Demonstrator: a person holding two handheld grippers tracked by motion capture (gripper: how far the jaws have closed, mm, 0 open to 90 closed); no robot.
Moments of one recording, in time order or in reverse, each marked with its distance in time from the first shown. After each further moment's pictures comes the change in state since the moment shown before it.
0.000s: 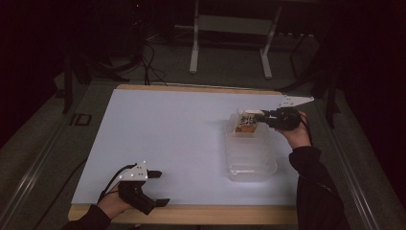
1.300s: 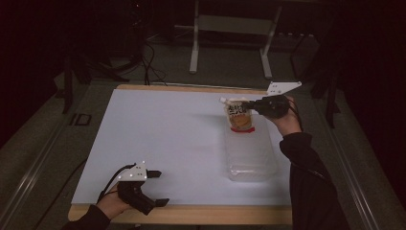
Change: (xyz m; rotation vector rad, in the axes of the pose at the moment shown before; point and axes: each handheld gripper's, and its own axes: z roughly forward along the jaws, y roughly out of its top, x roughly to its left) left arm -0.001 0.000 -0.002 -0.002 0.004 0.000; right arm 0.017 0.059 0.021 -0.031 0.098 -0.177
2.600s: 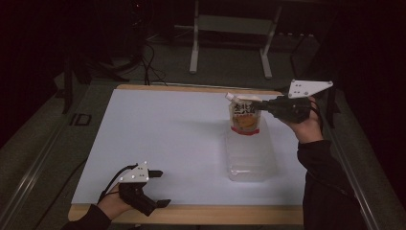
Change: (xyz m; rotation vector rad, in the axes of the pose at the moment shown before) left arm -0.006 0.006 0.001 0.002 0.006 0.034; right arm 0.048 0.044 -0.070 -0.111 0.044 -0.070
